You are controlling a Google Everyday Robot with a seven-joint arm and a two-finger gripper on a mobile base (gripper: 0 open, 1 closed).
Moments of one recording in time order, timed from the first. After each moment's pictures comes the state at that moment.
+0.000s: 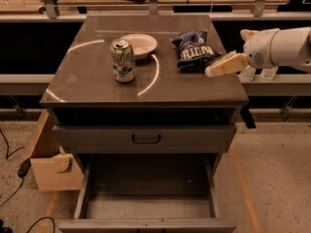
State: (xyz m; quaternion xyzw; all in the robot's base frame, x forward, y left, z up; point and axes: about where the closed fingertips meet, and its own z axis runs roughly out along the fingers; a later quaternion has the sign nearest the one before) arm 0.673 -0.209 0.917 -0.38 0.75 0.12 0.52
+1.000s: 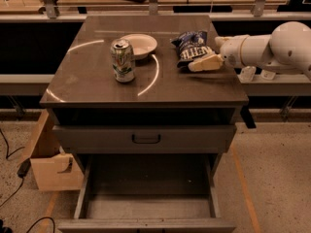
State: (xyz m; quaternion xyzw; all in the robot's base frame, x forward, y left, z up) arm 0.749 -0.176 0.870 -0.38 0.74 0.14 0.53
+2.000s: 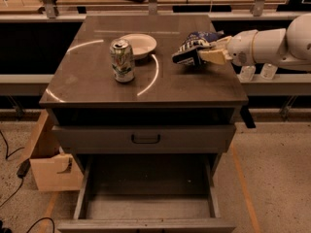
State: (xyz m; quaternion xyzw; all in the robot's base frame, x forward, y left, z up) arm 0.712 -0.166 0.897 -0.43 0.71 0.19 0.52
